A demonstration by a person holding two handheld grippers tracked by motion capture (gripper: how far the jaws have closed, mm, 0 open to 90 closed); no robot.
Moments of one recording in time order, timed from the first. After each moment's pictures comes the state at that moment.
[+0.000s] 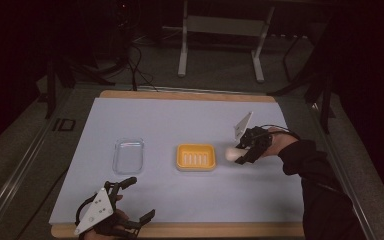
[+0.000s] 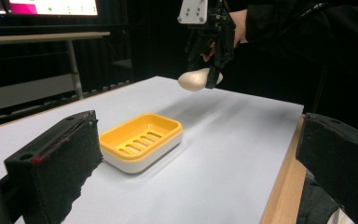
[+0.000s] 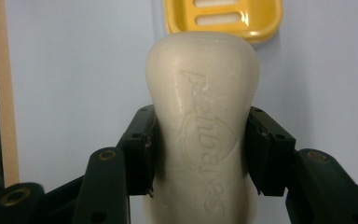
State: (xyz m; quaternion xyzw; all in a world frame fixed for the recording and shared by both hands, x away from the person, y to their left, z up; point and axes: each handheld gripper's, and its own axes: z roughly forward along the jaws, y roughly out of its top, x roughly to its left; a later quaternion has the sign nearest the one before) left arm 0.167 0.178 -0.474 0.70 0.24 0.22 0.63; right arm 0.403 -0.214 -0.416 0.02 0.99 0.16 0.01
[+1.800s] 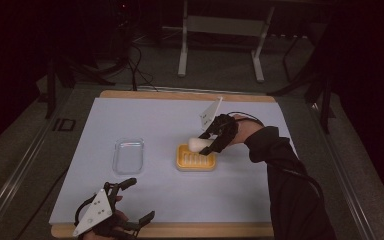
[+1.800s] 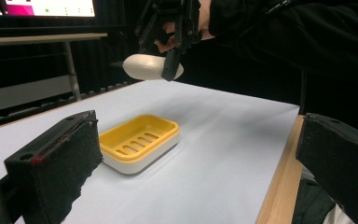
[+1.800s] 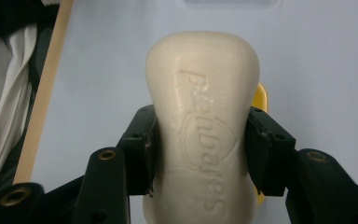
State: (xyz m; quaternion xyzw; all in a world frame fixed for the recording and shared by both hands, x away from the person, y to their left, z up) left arm 0.165 0.179 -0.473 0.70 0.24 0.22 0.64; right arm 0.414 -0.121 -0.388 -0.07 0.96 0.26 -0.02
